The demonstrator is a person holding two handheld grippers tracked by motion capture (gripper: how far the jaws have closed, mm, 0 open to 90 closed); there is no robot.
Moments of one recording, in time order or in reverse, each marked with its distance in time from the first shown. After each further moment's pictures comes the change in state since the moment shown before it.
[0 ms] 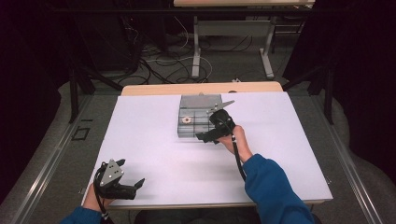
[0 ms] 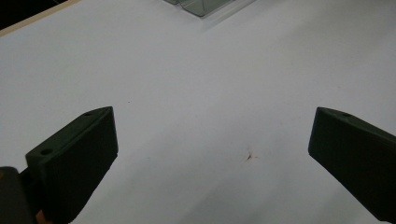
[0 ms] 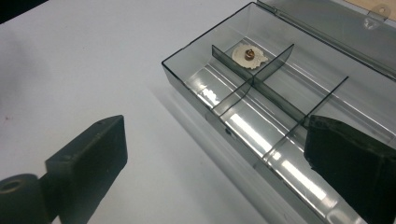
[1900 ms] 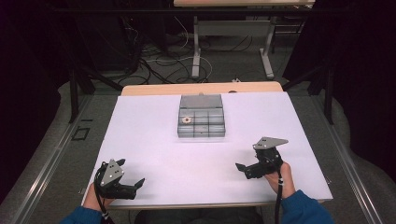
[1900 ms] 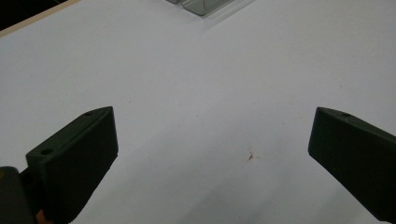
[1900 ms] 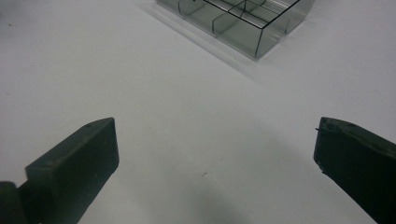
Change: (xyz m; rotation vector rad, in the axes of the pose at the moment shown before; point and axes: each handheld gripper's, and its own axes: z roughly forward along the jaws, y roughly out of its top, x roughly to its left) left arm 0.000 0.001 0.000 0.009 0.002 0.005; right arm 0.008 -0.128 -0.110 -0.061 -0.127 -0.001
